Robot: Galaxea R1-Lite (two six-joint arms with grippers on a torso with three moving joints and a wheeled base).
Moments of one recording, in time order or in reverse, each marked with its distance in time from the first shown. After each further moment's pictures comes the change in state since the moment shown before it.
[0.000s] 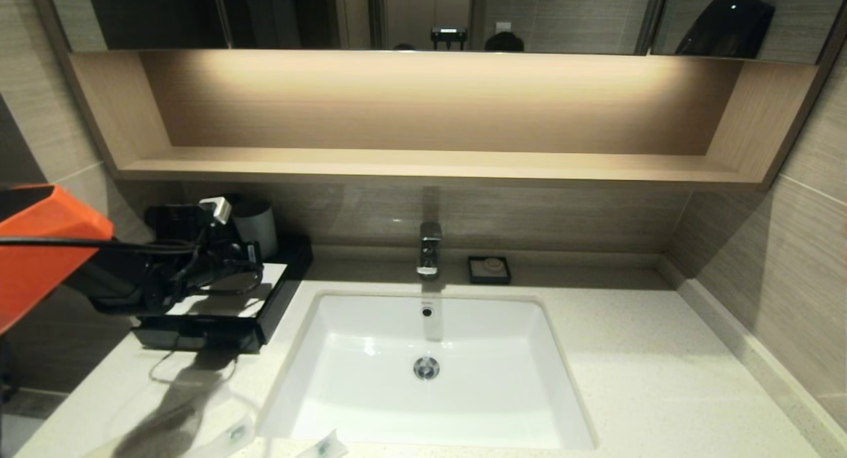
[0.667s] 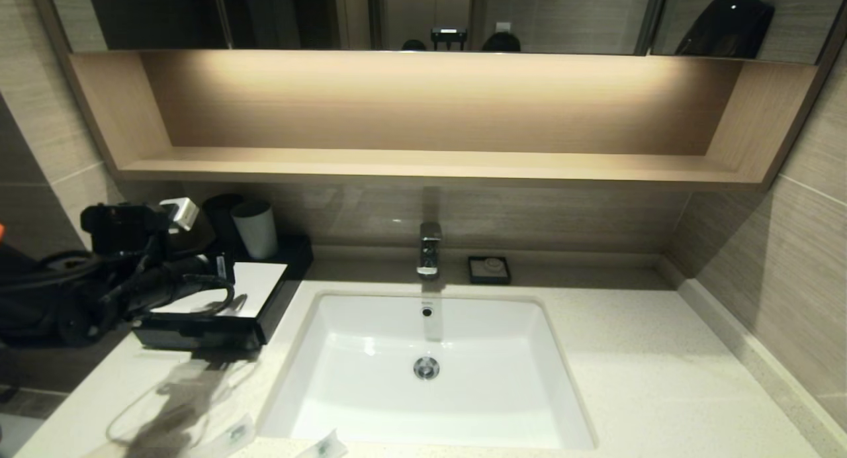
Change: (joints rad) left arm 0.001 -0.314 0.317 0.043 0.002 0.010; right arm 0.000 0.000 0.000 0.000 -0.001 0.000
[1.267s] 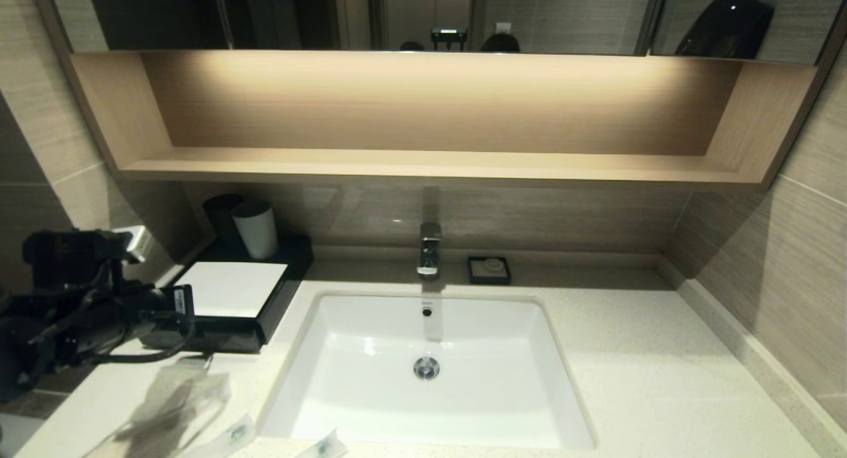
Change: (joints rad) left arm 0.051 -0.169 0.209 0.067 0.122 0.004; right arm 0.000 0.000 0.000 0.000 0.000 0.000
